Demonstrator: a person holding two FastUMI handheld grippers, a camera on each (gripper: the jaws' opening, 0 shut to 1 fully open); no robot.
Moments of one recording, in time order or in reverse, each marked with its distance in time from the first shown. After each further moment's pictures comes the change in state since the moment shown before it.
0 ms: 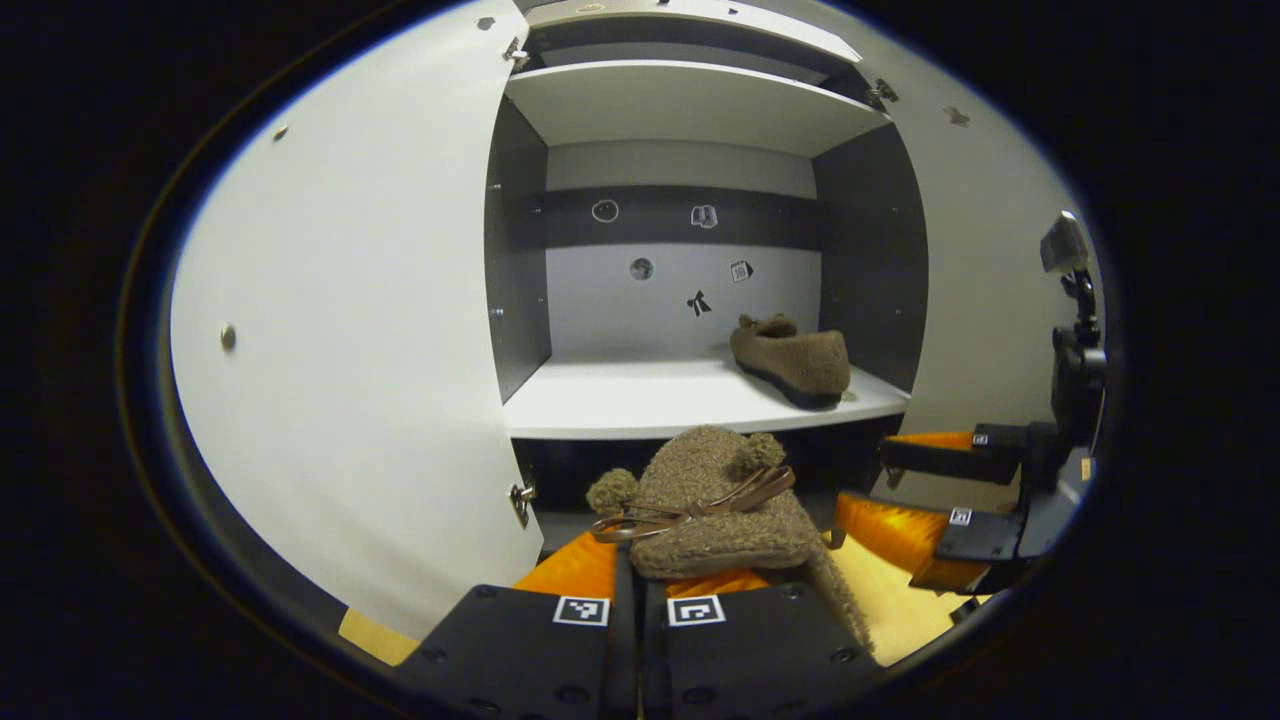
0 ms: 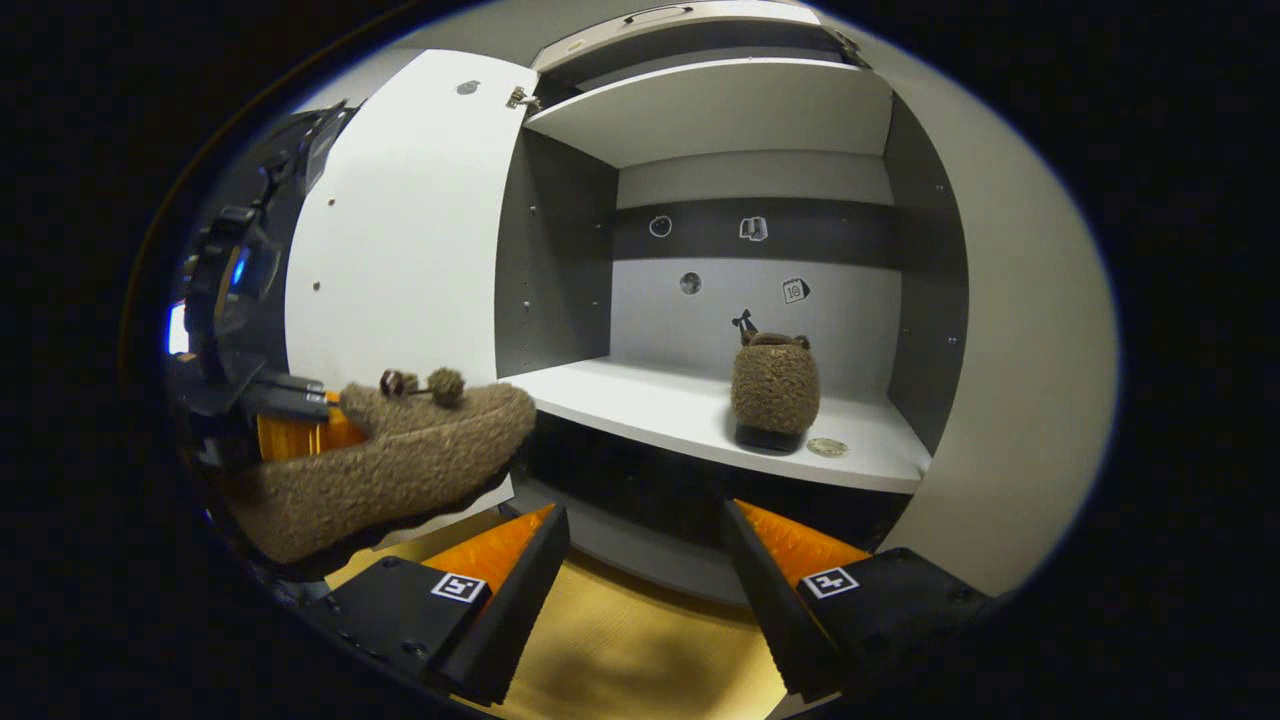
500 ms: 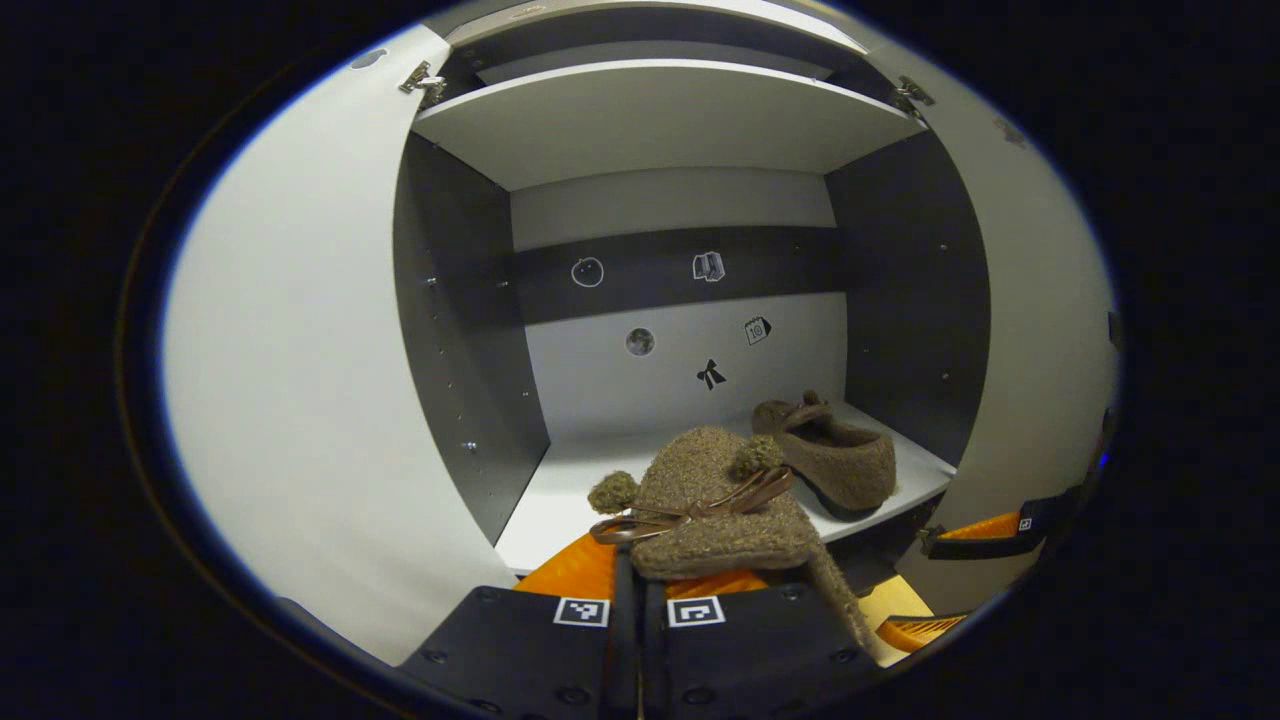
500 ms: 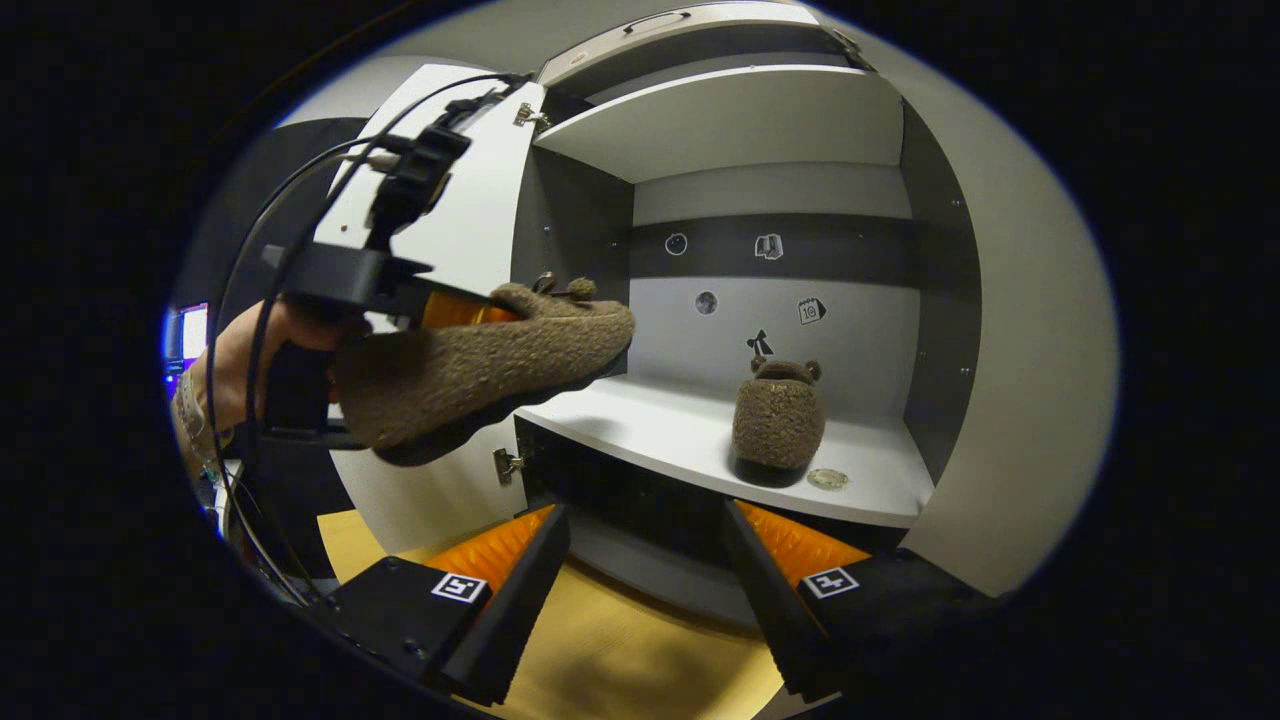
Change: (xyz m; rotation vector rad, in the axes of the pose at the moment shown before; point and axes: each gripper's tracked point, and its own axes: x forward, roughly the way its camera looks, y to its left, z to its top) left arm 0.087 0.008 0.113 0.099 -0.057 0.021; right arm 0.002 -0.007 0.020 -0.020 -0.025 0.058
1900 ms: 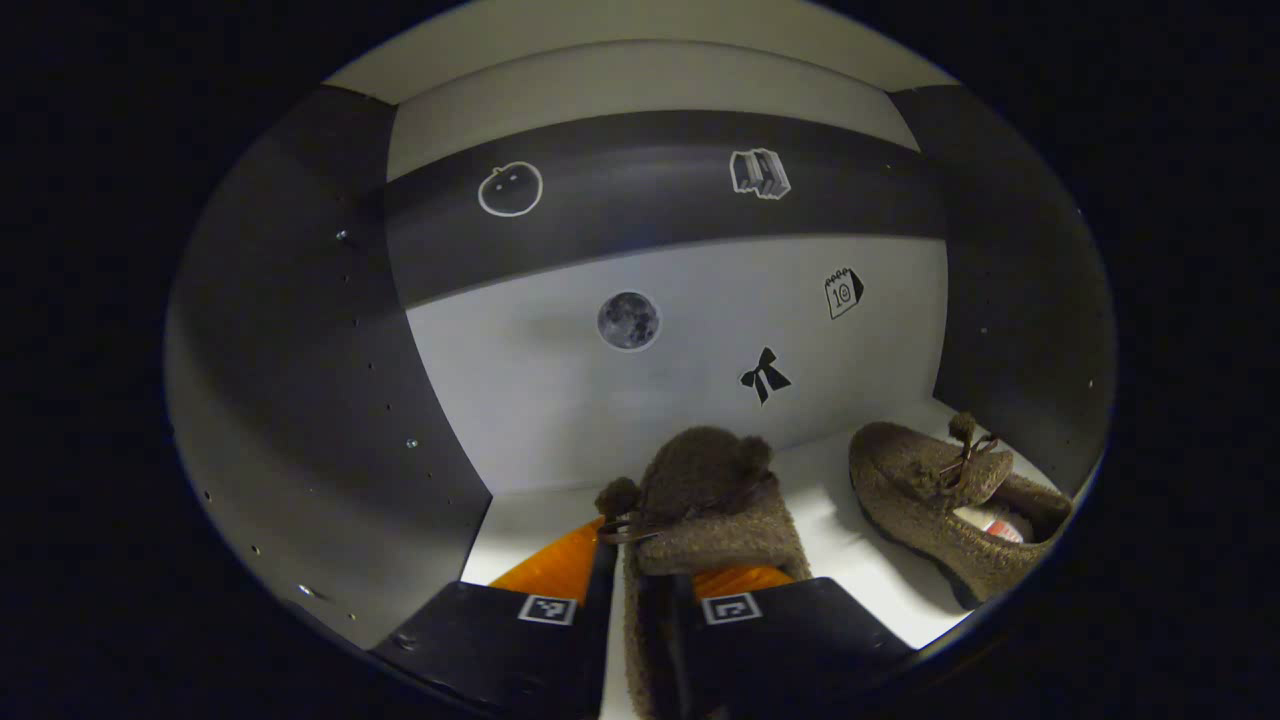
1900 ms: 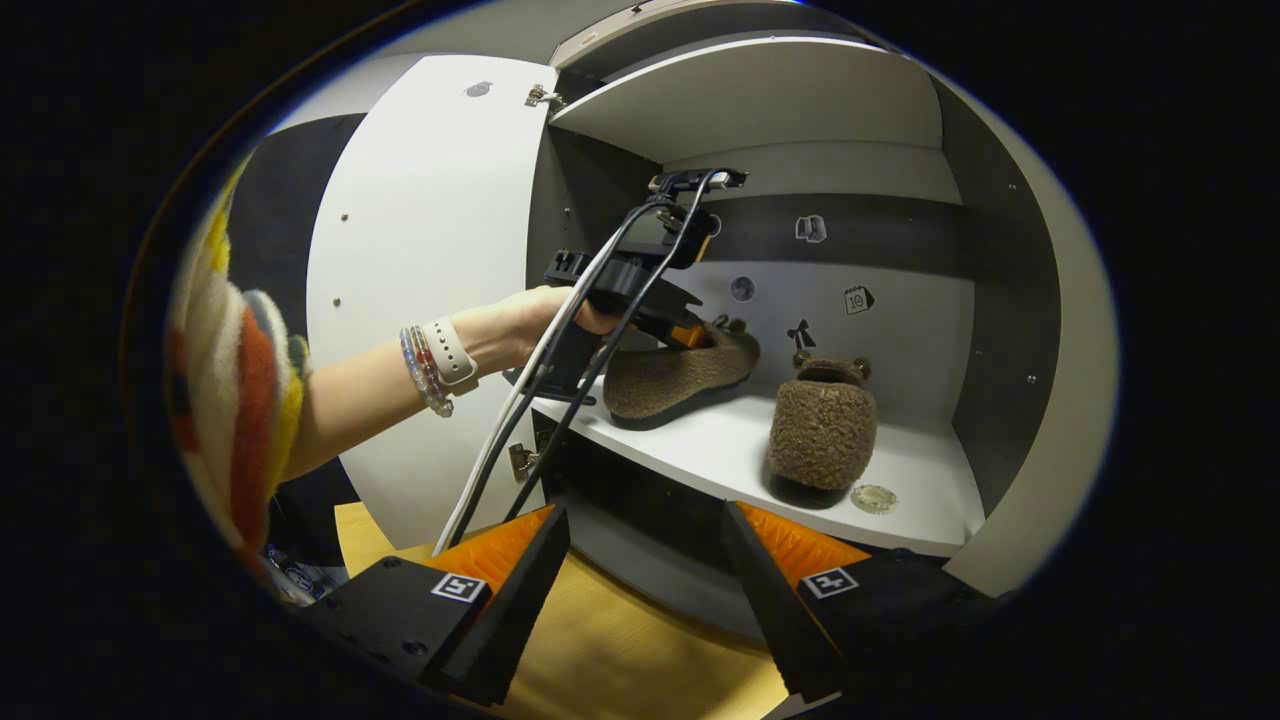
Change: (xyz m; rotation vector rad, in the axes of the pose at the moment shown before) left arm 0.213 0.009 0.003 0.076 0.151 -0.050; right arm 0.035 0.013 0.001 0.013 0.056 0.097
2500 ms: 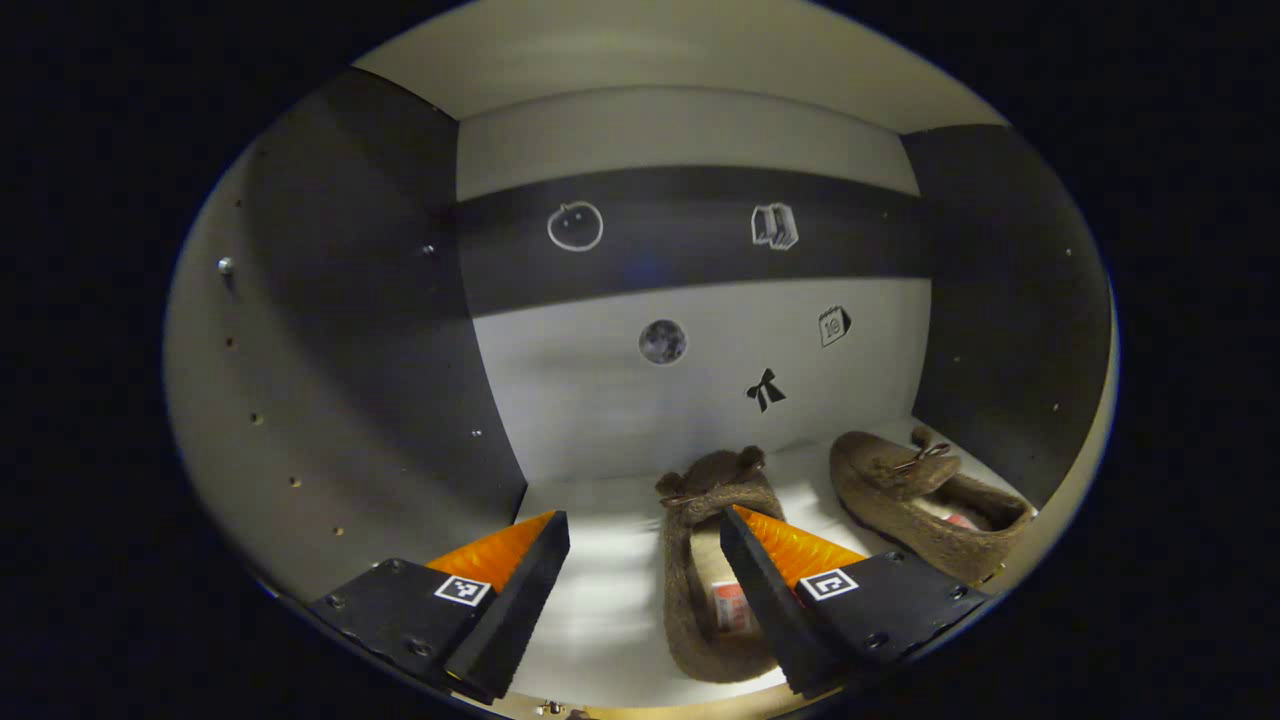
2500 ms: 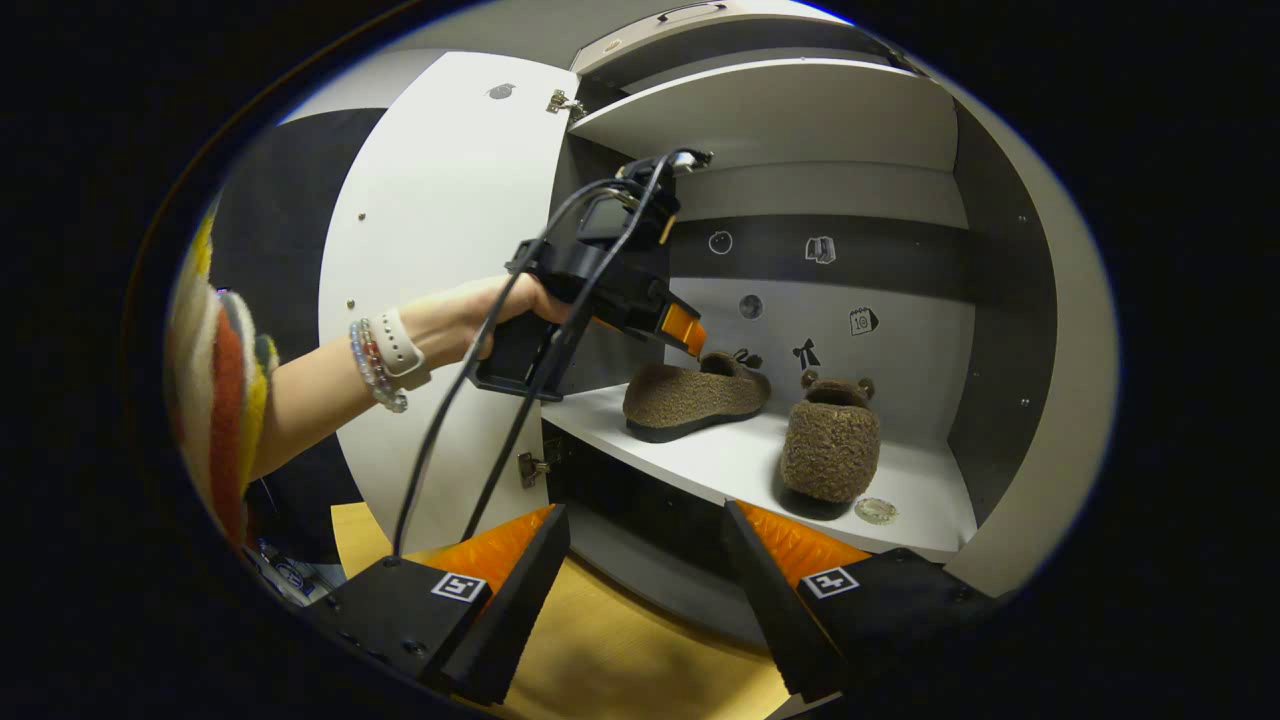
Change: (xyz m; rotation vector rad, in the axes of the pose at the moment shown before) left arm -0.077 0.018 0.011 -0.101 -0.088 -0.016; right arm -0.012 0.022 0.013 -0.036 -0.032 -0.021
